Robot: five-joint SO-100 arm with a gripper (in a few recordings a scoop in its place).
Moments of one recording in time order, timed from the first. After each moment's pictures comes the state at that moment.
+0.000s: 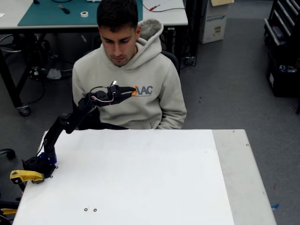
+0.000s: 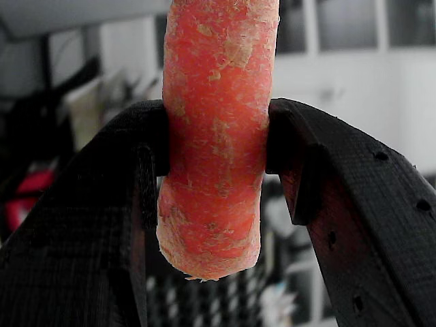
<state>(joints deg) 21.0 51.7 -3.9 47.9 -77.8</state>
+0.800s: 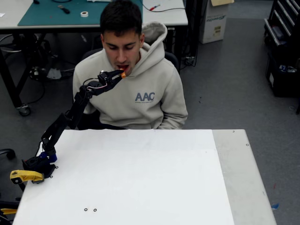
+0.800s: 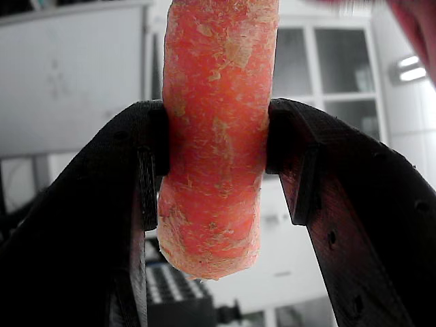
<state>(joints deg) 8.7 47.1 -13.4 47.9 -81.7</state>
